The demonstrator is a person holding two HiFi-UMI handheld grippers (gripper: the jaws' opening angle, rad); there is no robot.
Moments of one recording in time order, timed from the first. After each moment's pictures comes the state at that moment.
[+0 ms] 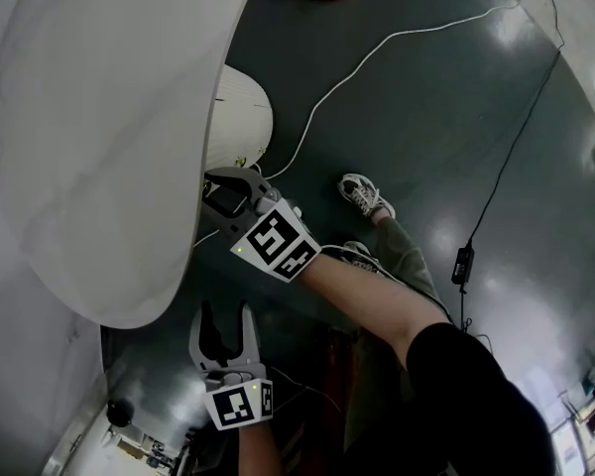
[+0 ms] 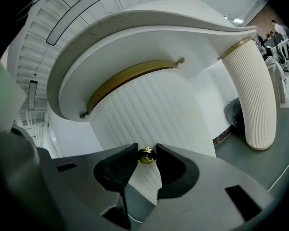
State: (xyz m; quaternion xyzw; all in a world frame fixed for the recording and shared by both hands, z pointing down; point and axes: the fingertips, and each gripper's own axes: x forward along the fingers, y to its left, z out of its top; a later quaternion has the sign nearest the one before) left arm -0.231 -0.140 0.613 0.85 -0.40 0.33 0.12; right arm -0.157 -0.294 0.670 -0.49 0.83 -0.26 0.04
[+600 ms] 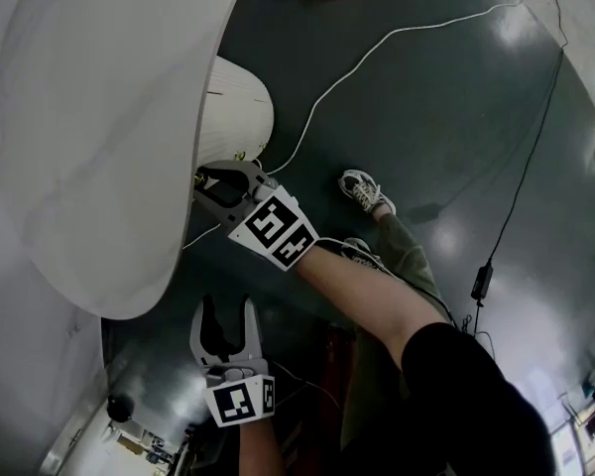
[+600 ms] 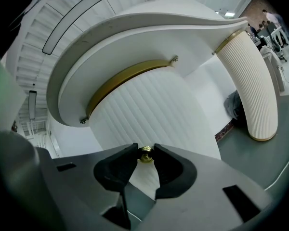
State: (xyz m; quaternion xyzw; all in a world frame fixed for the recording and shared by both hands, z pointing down) left arm -0.221 -0.133 0.613 0.85 -0.40 0.32 0.11; right arm -0.157 -0.294 0.676 -0.48 0.83 -0.28 0.07
